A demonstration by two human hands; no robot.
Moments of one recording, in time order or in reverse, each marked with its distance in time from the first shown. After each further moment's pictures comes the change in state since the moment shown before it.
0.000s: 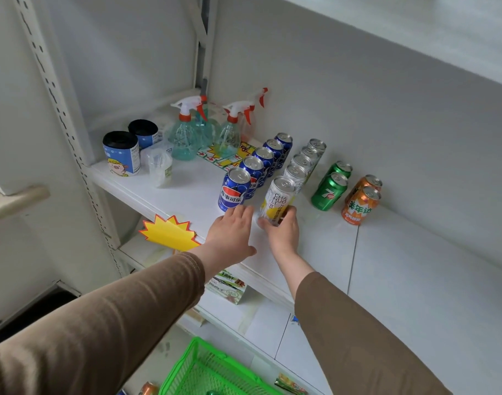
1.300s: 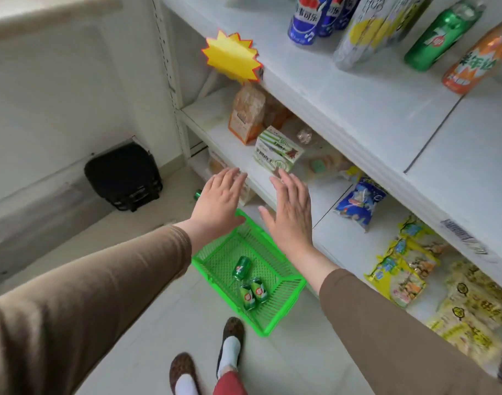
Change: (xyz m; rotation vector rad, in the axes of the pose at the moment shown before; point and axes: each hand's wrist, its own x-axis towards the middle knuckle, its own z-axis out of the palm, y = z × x) left_hand -0.269 -0.005 0.184 0.069 0.006 -0.191; right_hand -0.257 0.179 -0.029 -0.571 -0.338 -0.813
